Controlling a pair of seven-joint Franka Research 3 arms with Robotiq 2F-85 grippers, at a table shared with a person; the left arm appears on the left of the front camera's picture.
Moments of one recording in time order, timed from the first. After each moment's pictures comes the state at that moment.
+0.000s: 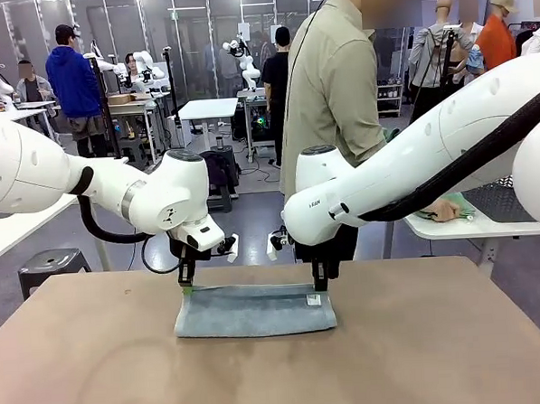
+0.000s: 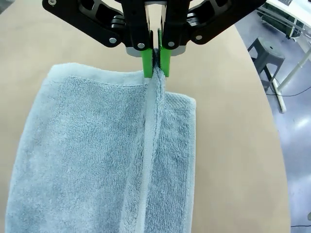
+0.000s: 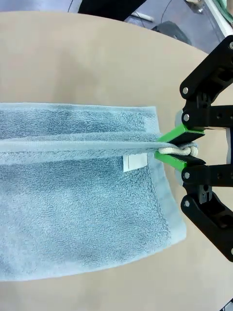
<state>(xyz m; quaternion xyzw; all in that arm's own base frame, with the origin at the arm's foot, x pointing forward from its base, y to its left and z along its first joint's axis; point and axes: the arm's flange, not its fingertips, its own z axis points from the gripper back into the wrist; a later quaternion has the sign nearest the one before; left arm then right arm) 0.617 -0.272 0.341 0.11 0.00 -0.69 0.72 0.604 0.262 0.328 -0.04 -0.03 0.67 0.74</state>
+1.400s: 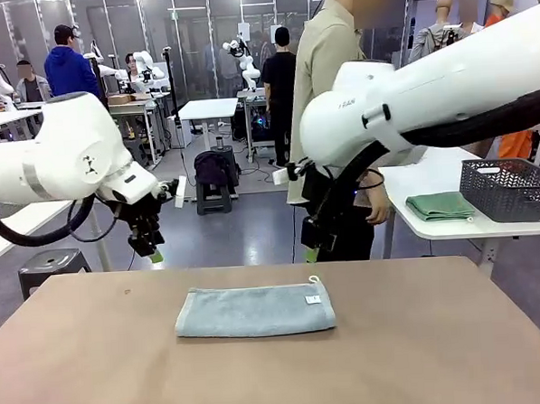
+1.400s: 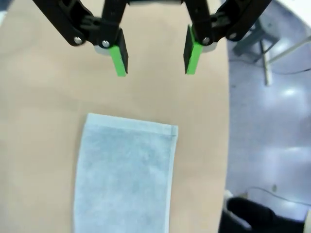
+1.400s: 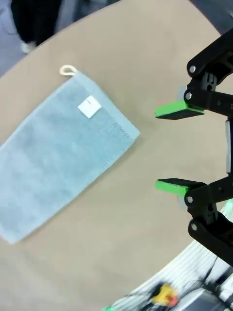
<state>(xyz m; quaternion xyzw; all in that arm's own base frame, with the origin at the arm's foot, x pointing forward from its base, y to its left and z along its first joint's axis) 0.561 -0.173 0.467 0.02 -0.16 -0.68 0.72 0.511 0.237 0.482 0.08 -0.09 0.38 0.92</state>
